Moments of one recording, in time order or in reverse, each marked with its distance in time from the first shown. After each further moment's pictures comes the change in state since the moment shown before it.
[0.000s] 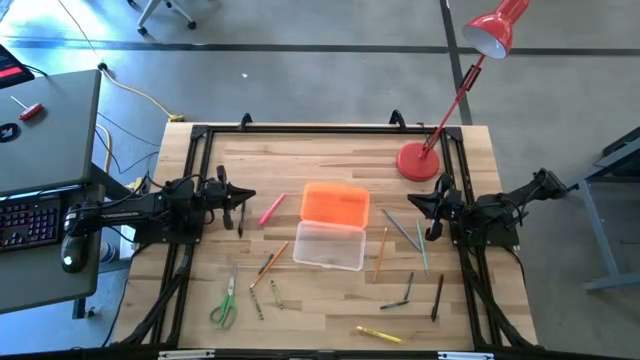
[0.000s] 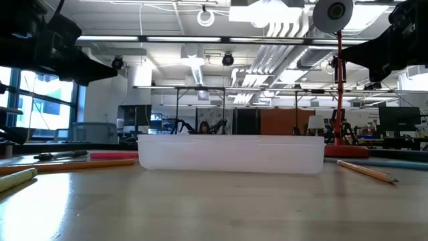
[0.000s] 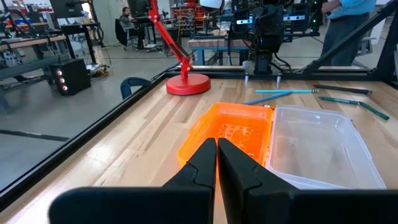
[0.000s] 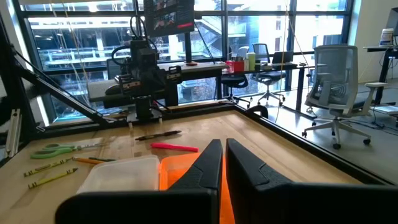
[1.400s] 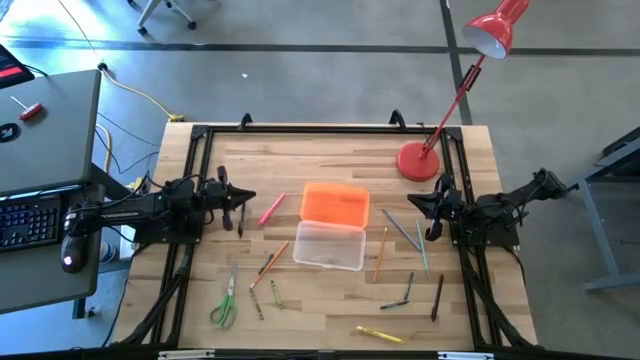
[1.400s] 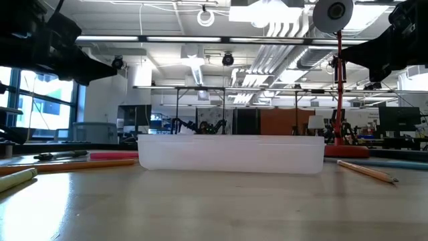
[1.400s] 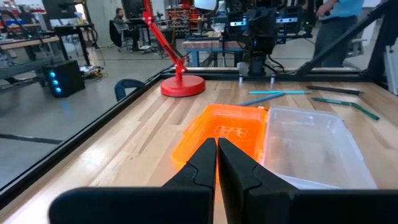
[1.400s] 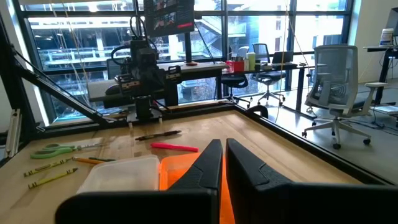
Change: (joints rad) left arm 0.000 0.000 0.000 0.005 0.026 -0.004; right arm 0.000 0.000 0.000 0.000 0.000 0.000
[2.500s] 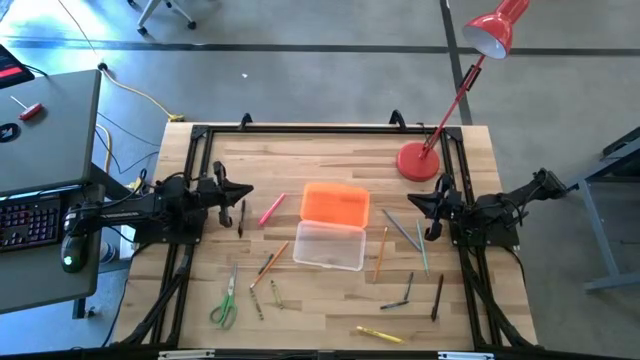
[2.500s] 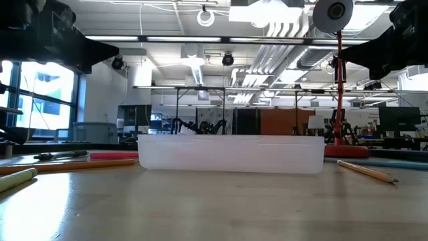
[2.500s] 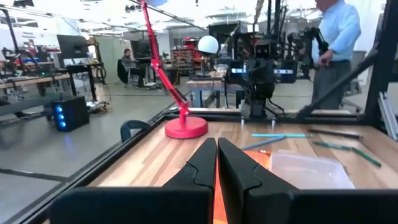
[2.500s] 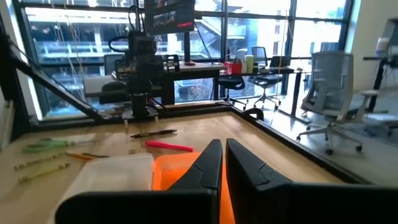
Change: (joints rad) left arm 0.000 0.000 0.000 0.169 -0.007 0.012; right arm 0.000 0.000 0.000 0.002 0.002 -0.069
